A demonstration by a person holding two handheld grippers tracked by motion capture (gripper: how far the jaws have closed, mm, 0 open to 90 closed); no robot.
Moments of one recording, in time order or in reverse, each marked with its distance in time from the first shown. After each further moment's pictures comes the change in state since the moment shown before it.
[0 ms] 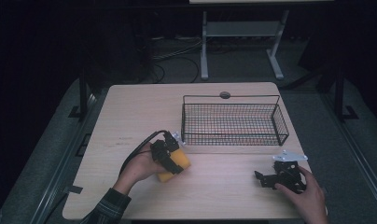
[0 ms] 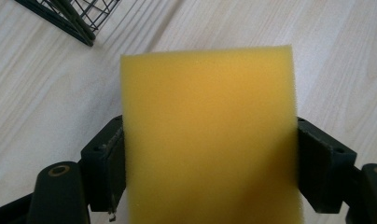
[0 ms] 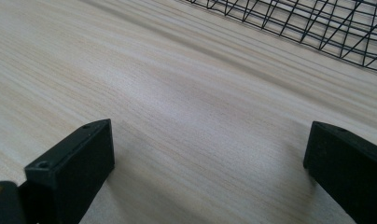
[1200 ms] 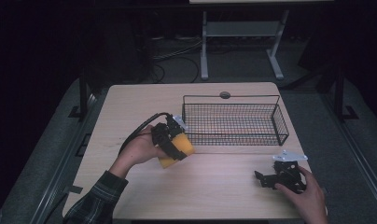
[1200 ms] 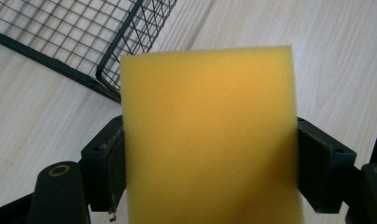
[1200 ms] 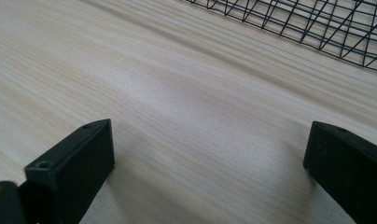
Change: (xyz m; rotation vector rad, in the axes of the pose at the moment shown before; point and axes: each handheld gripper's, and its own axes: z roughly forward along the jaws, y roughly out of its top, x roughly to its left) left arm 0.006 0.037 -0.049 -0.057 -0.024 0.081; right arm 0.000 0.000 0.000 -0.001 -0.001 0.000
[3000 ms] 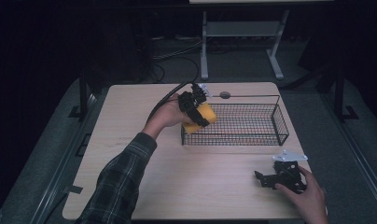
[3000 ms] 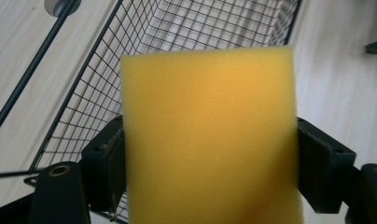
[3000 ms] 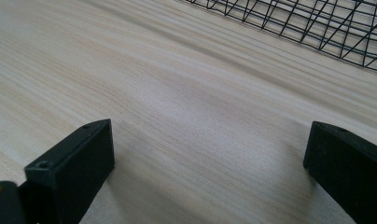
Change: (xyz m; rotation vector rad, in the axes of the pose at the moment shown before) left arm 0.060 0.103 0.022 -0.068 0.048 0.097; right arm 0.000 0.000 0.000 0.001 0.000 -0.002
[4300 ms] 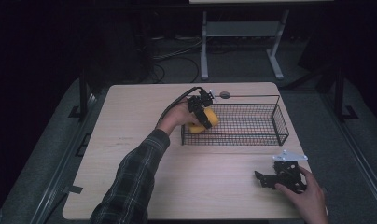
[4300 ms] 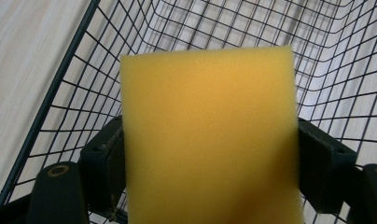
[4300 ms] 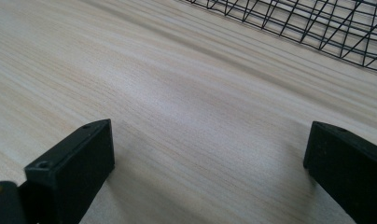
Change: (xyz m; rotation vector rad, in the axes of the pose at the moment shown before) left arm 0.029 0.005 0.066 0.110 -0.009 -0.021; right arm 0.000 0.000 0.000 -0.004 0.001 0.002
